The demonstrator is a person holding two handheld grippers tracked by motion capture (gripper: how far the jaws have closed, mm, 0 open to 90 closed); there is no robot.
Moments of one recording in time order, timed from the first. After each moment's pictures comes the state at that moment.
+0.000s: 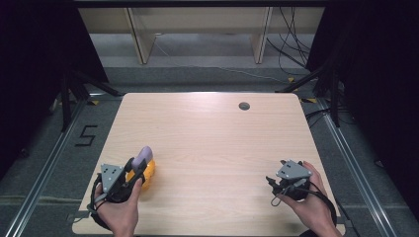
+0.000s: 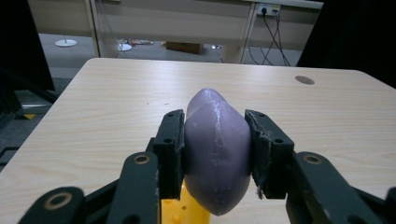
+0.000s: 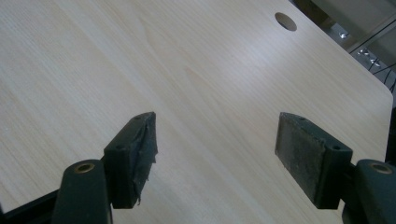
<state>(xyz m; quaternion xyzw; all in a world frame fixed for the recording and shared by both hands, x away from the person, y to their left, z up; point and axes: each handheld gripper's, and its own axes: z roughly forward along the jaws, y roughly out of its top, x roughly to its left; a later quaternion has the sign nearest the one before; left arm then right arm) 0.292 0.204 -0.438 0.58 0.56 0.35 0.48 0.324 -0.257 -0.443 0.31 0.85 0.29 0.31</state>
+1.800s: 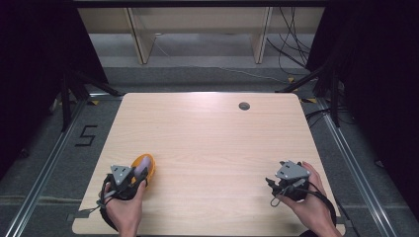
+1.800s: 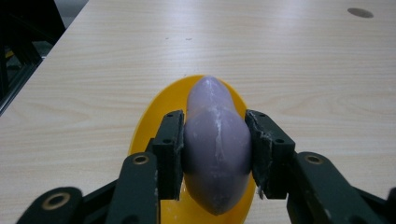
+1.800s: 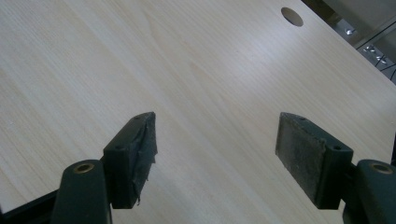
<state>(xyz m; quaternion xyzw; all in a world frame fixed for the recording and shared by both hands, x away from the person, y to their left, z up) 0.312 0.207 -0.478 0.62 0.61 0.31 0.39 0.324 -0.256 -0.444 0.30 0.86 0.28 0.31</state>
